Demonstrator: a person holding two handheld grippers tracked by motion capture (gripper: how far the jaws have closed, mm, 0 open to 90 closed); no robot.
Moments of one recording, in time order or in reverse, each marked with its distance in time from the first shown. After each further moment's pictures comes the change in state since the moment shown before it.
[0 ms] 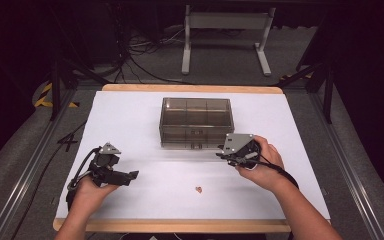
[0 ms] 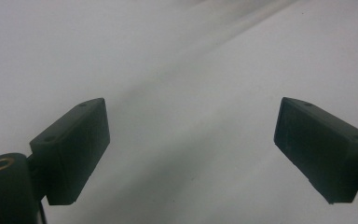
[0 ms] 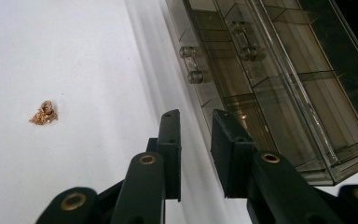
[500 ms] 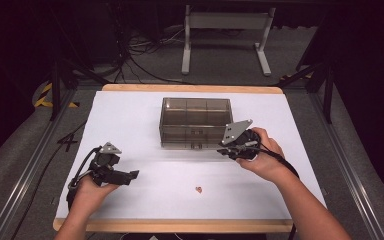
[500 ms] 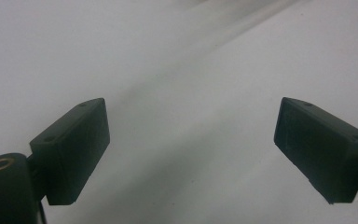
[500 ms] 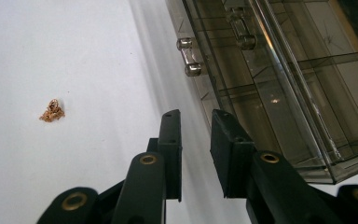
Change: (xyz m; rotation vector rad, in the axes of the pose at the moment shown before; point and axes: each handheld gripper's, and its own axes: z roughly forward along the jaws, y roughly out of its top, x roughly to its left) left arm 0.001 0.001 0.001 0.000 -0.003 -0.003; right arm -0.025 0.005 0.003 0.062 0.111 0.064
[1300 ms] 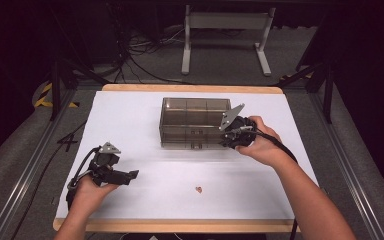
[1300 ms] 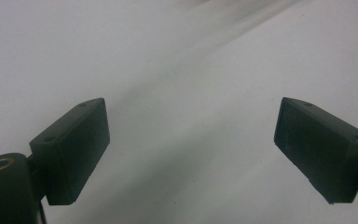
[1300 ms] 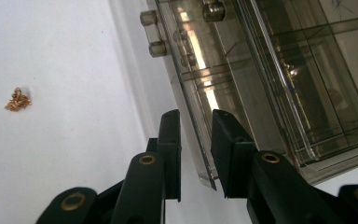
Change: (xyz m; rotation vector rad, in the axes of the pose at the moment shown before) left arm 0.001 0.000 0.000 -0.005 -0.001 -0.001; right arm -0.040 0.004 0.019 0.121 0.073 0.047
